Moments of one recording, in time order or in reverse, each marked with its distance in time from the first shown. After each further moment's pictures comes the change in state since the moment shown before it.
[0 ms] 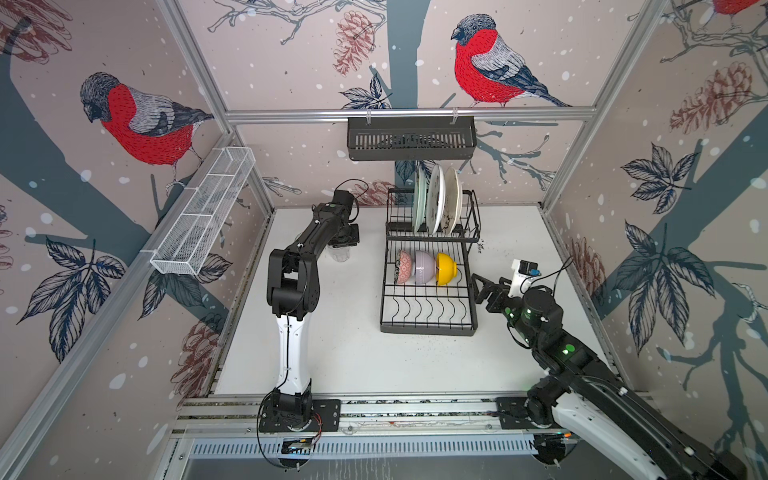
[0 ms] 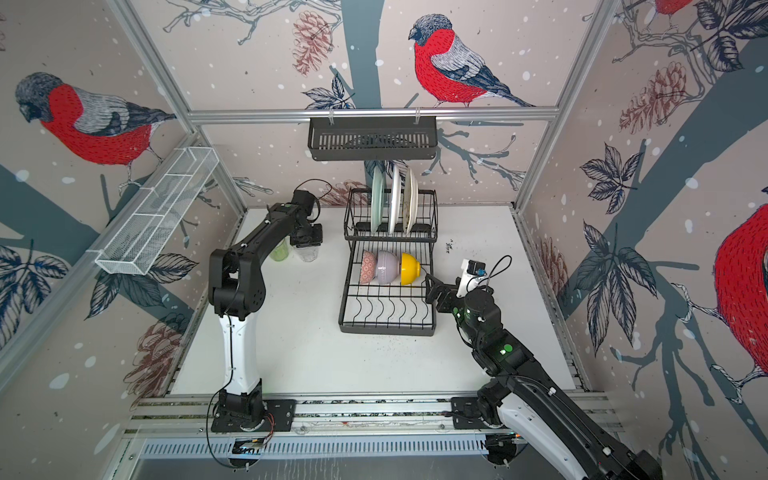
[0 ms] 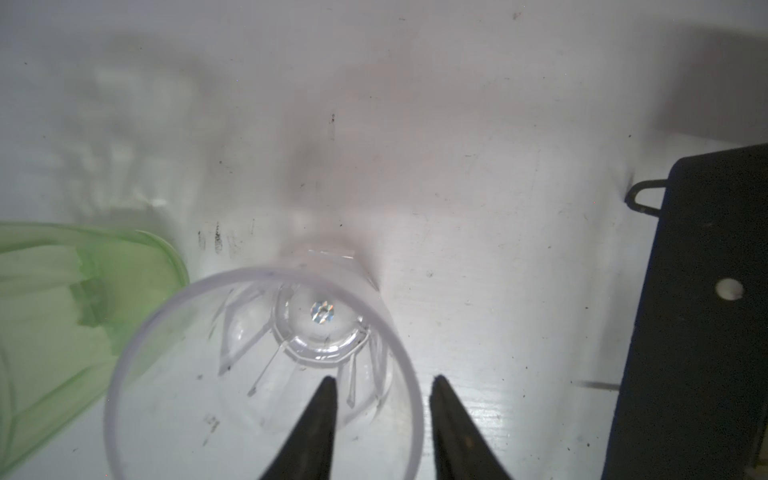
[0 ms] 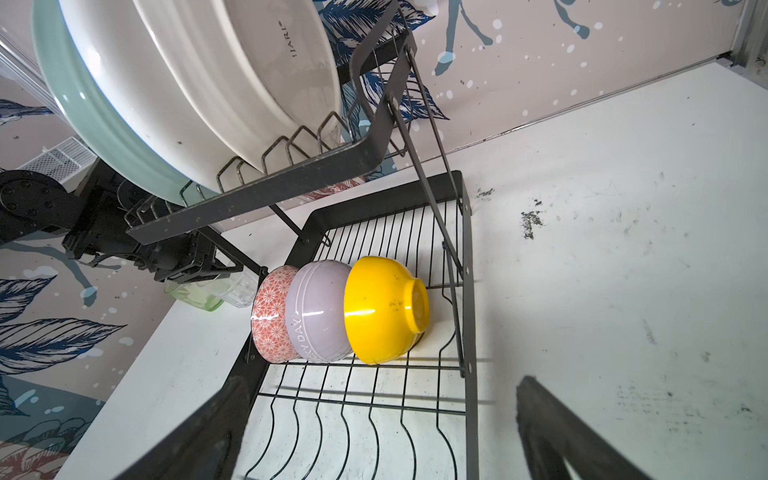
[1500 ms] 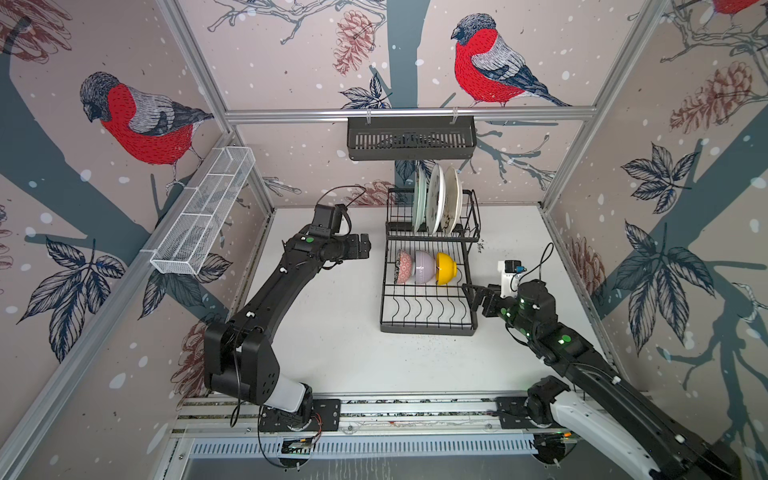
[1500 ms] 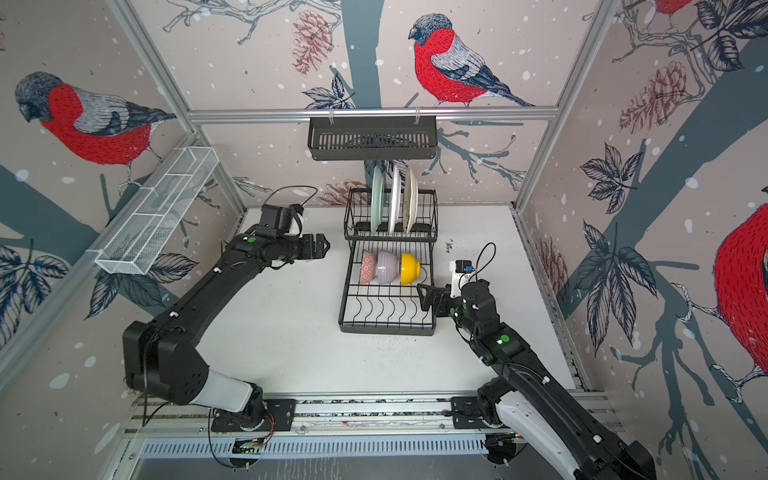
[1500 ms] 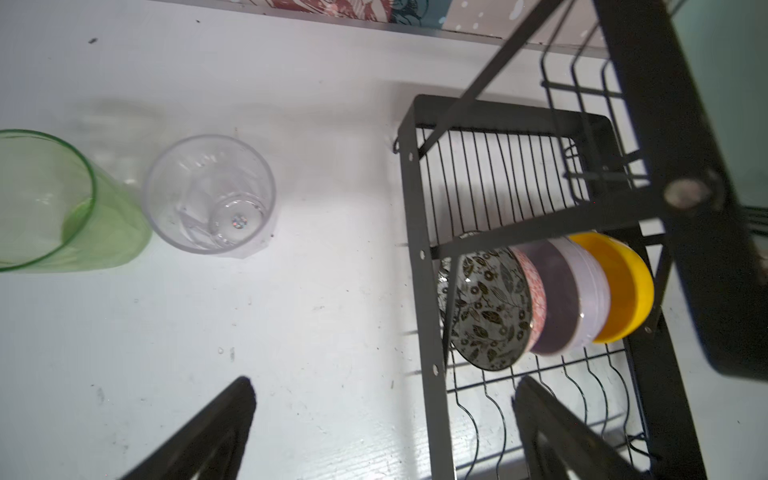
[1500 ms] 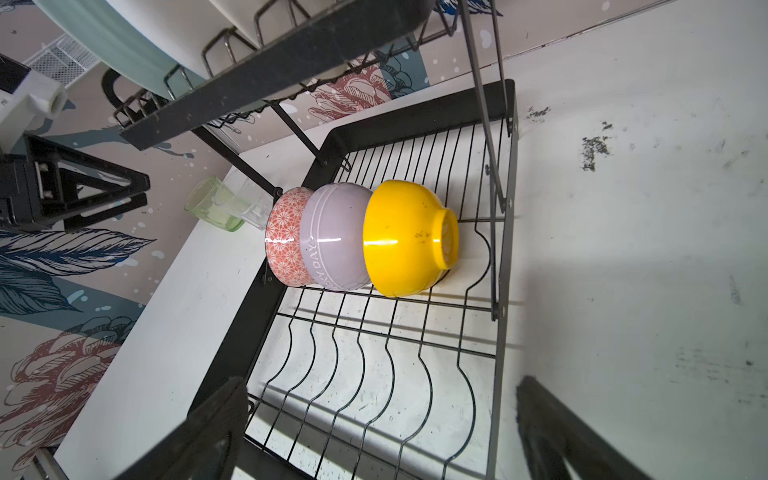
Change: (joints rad) left arm -0.105 -0.729 -0.642 0.285 0.192 0.015; right arm -0.066 0.080 0.035 -0.098 -0.253 -0.028
